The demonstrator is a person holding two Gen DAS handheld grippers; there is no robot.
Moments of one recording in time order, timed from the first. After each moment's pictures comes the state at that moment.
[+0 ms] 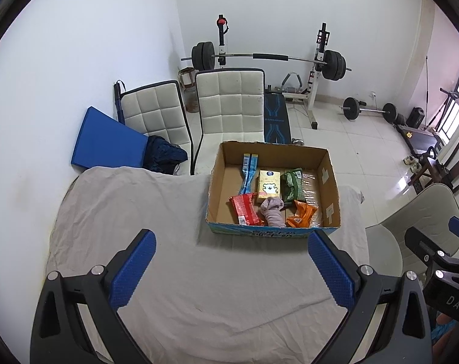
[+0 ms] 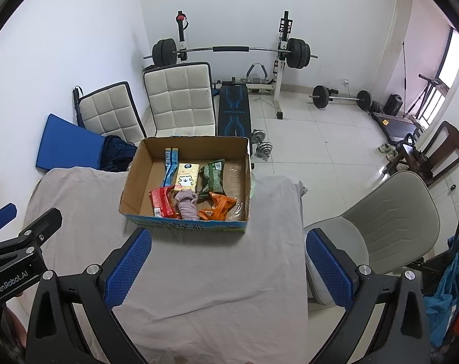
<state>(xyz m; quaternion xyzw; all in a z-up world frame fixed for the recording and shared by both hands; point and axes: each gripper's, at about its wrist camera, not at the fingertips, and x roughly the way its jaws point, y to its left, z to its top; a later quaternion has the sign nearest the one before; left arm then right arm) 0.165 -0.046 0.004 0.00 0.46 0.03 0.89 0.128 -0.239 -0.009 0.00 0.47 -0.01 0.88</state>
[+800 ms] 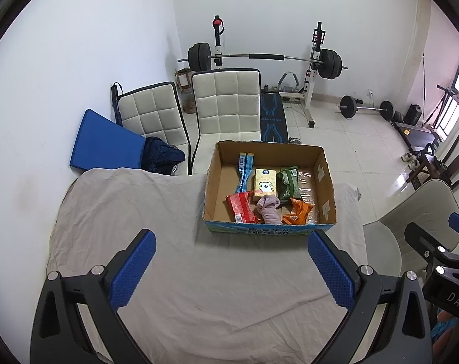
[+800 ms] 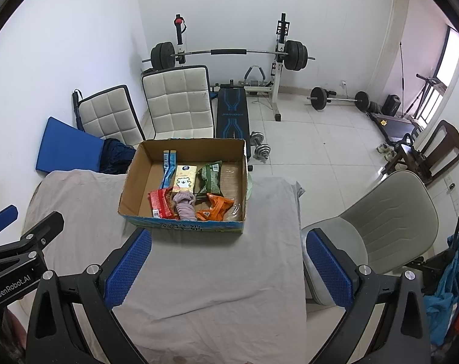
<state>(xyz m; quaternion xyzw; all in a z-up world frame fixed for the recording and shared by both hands) 0.161 -0.051 0.012 0.00 0.46 0.03 0.89 0.123 -0.244 -0.004 0.01 0.47 -0.01 0.88</state>
